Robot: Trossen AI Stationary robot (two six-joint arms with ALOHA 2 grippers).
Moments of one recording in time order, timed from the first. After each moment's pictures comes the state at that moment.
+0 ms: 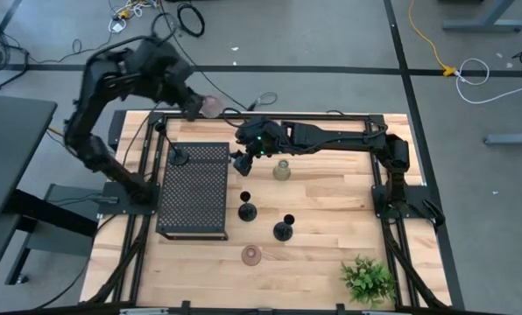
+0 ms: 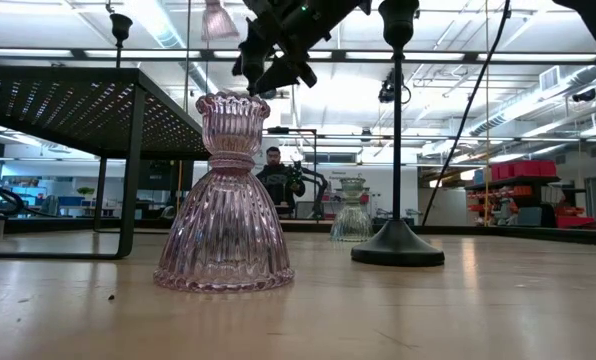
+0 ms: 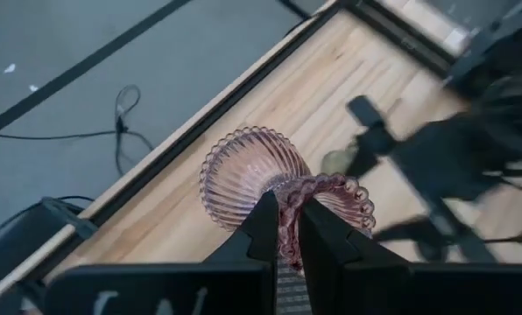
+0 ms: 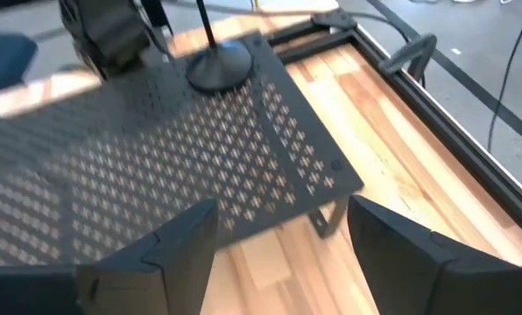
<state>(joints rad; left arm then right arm) 0.50 1.54 2.32 -1.57 -0.06 -0.25 -0.14 1.96 1.81 -0.49 0.09 0.21</state>
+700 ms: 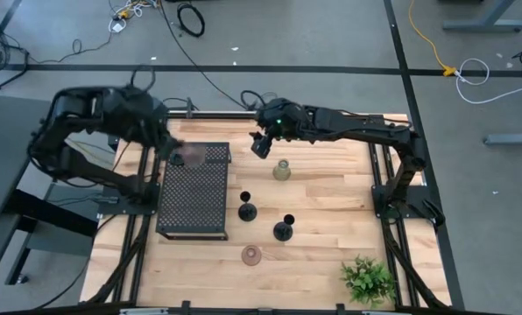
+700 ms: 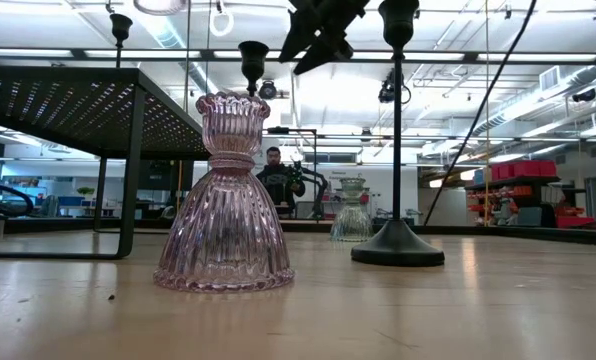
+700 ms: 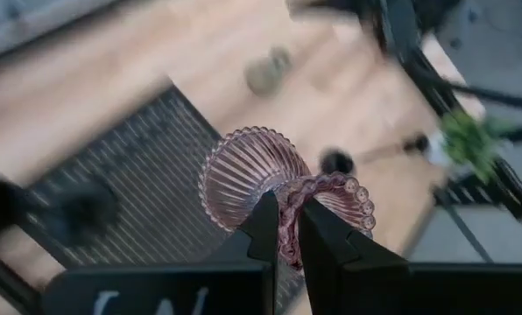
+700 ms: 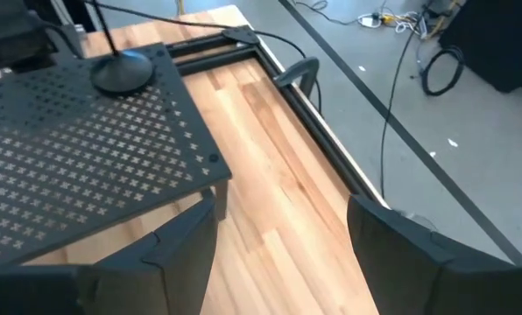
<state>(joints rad) 0.14 1.21 1.93 -1.57 -0.04 -0.75 -0.20 1.80 1.81 -0.67 0.26 0.09</state>
